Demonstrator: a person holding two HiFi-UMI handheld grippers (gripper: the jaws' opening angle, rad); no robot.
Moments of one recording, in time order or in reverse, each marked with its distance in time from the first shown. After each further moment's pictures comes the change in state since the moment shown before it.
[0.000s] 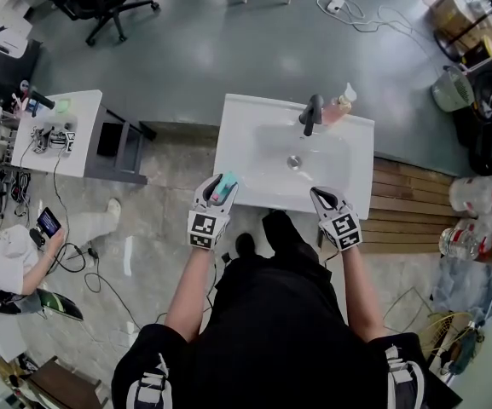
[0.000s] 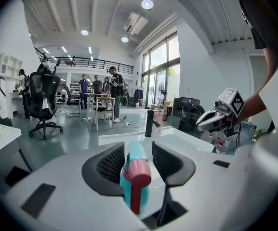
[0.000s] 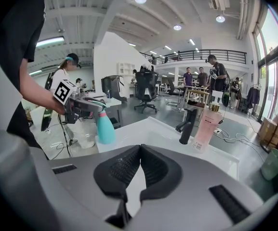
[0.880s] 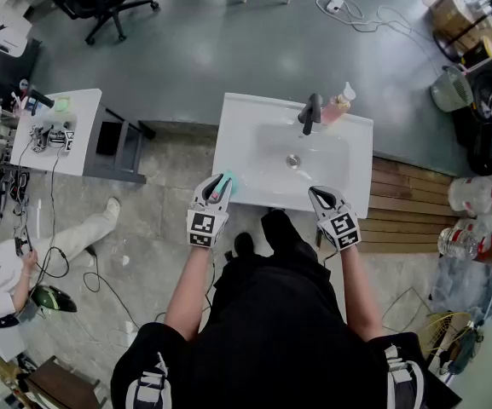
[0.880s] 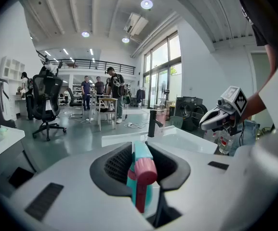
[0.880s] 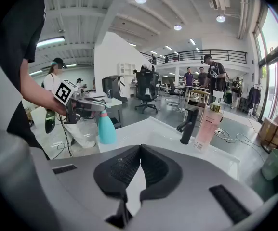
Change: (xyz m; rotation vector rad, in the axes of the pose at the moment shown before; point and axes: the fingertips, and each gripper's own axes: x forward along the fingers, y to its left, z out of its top) left arm -0.001 0.002 -0.001 0.009 0.003 0.036; right arm -0.002 0.002 -0.001 -0.001 -0.001 0.007
